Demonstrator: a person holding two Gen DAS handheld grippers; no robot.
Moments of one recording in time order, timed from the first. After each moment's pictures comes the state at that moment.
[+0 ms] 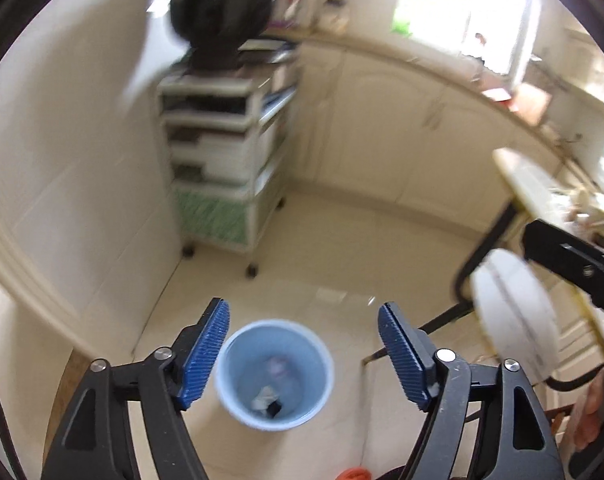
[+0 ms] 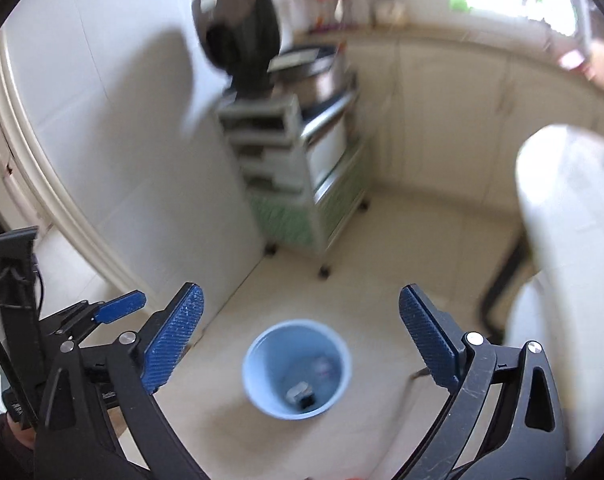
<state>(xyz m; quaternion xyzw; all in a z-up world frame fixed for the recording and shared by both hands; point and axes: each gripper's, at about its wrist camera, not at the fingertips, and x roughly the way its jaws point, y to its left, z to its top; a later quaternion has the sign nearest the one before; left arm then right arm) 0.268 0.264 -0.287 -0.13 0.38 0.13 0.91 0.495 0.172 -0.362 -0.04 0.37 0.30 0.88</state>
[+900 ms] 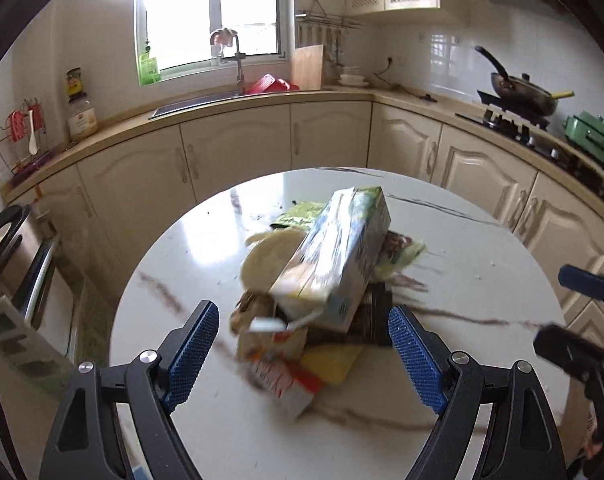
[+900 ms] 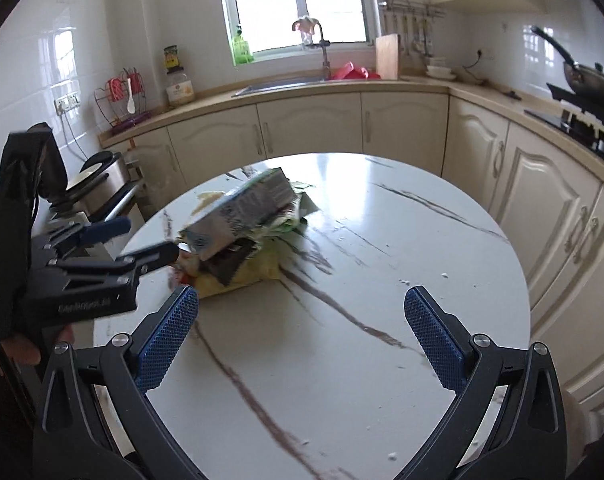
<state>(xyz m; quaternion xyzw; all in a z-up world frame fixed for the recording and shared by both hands) 0.510 -0.057 -0.224 0.05 0.34 -0.14 0.93 0.509 -0.197 -0.290 0.04 0.35 0.03 0.94</state>
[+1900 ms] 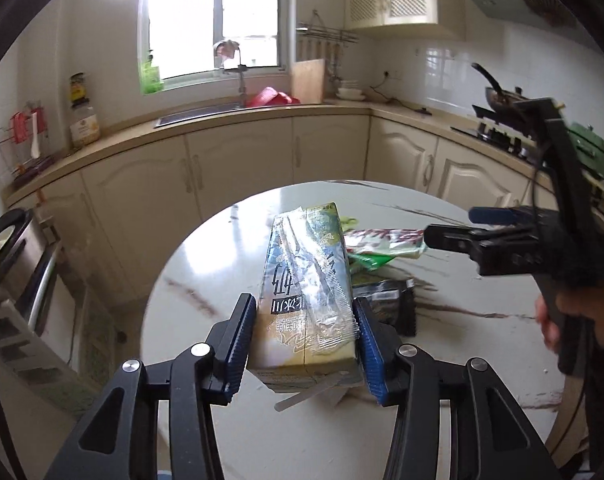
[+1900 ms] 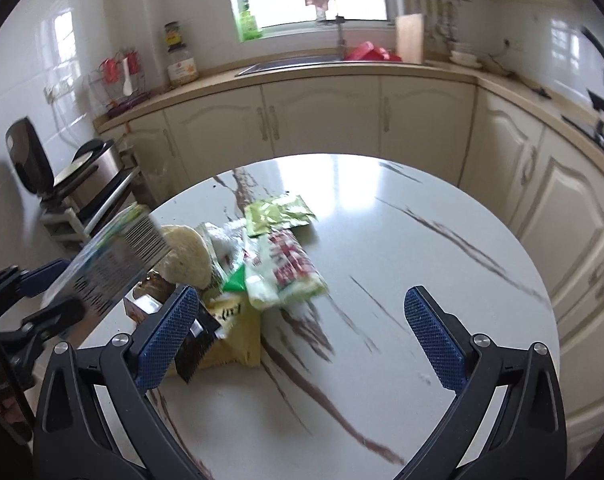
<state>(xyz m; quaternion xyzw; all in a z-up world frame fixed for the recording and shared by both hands) 0.541 0.026 -0.235 0.04 0.31 -0.15 0.94 0.628 -0.177 -0.301 -0.01 0.39 0.07 0.92</state>
